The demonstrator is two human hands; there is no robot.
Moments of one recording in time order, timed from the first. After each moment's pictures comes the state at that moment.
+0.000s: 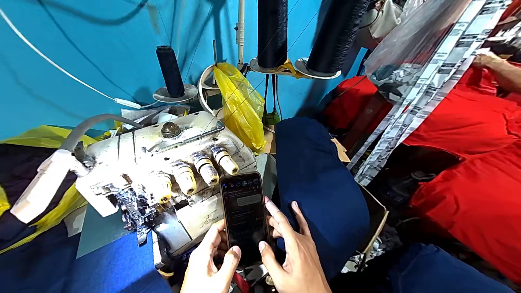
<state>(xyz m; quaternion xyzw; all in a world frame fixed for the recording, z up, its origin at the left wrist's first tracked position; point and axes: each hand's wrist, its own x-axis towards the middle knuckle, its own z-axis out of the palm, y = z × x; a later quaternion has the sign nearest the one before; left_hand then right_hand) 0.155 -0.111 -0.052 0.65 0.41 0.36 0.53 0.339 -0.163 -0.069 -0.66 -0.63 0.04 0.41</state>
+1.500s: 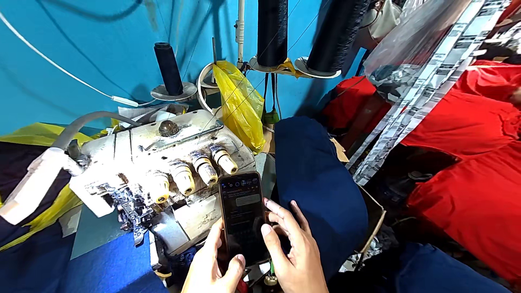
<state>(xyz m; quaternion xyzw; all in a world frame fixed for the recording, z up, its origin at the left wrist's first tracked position) 0.154 -0.114 -0.047 0.68 0.40 0.30 0.53 0.333 -0.156 -0.067 -0.65 -0.56 0.04 0.51</state>
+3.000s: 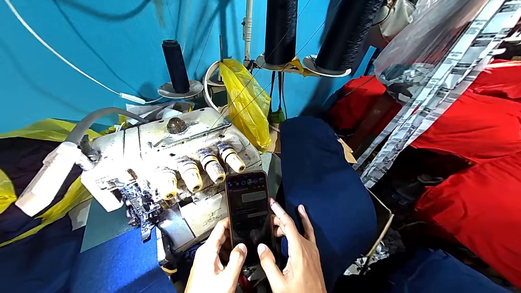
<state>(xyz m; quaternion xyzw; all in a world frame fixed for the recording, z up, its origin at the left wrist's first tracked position) 0.159 -0.113 -0.050 0.65 0.42 0.36 0.52 0.324 -0.164 -0.067 -0.67 -0.60 0.02 0.44</state>
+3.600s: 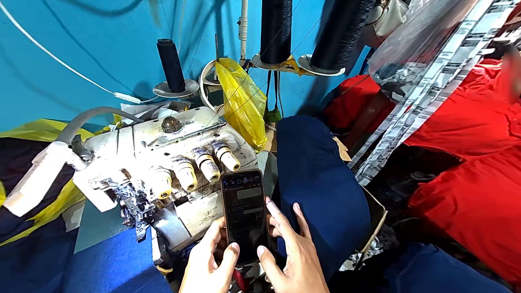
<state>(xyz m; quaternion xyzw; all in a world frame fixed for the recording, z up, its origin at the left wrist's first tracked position) 0.156 -0.113 -0.051 0.65 0.42 0.35 0.52 0.334 -0.169 -0.066 -0.66 -0.63 0.05 0.41</state>
